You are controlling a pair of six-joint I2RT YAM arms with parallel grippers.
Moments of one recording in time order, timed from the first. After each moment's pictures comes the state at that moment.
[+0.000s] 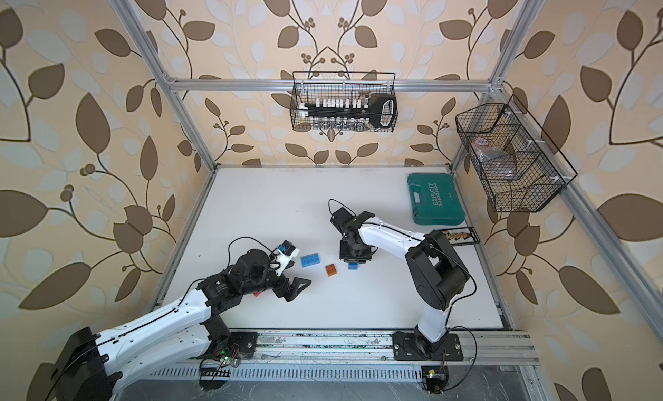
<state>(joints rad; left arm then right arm) -0.81 0.86 0.42 -0.19 0.21 -0.16 0.66 1.80 1.23 -0.90 0.03 0.73</state>
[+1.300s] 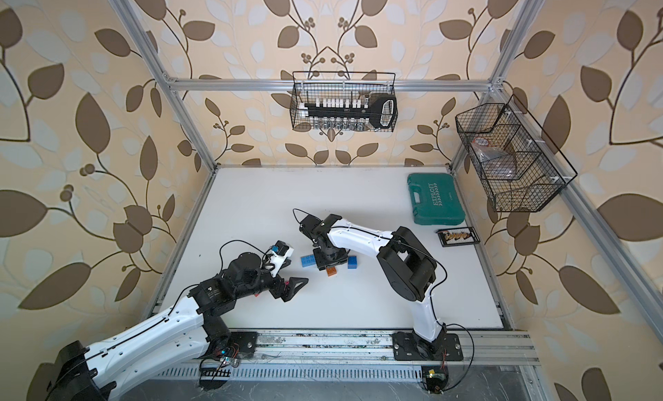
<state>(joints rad) -0.81 0.75 0.39 -0.19 0.19 -0.19 0.85 1.99 1.47 -0.99 0.05 0.58</state>
